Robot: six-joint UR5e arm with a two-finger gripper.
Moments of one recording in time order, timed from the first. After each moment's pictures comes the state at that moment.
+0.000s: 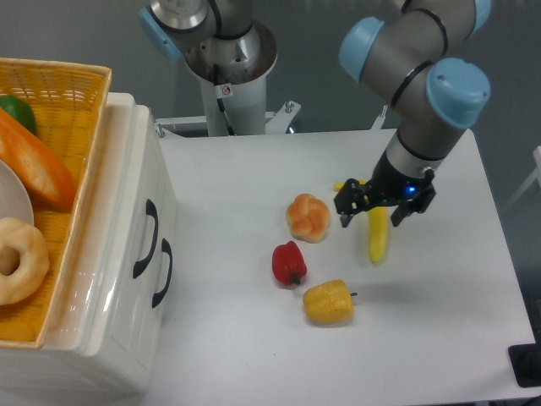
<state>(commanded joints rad) 2.78 -1.96 -1.48 -1.27 1.42 0.73</state>
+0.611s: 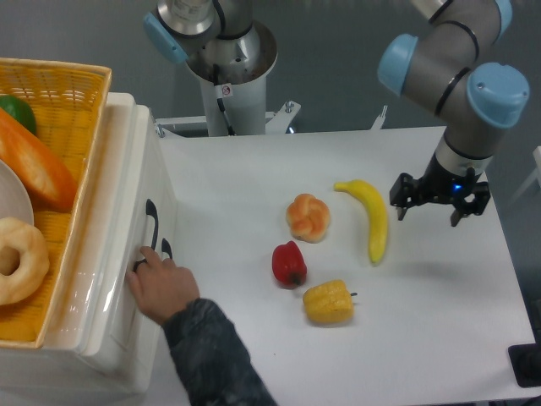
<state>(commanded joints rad) 2.88 -2.02 -1.48 -1.16 1.50 1.22</state>
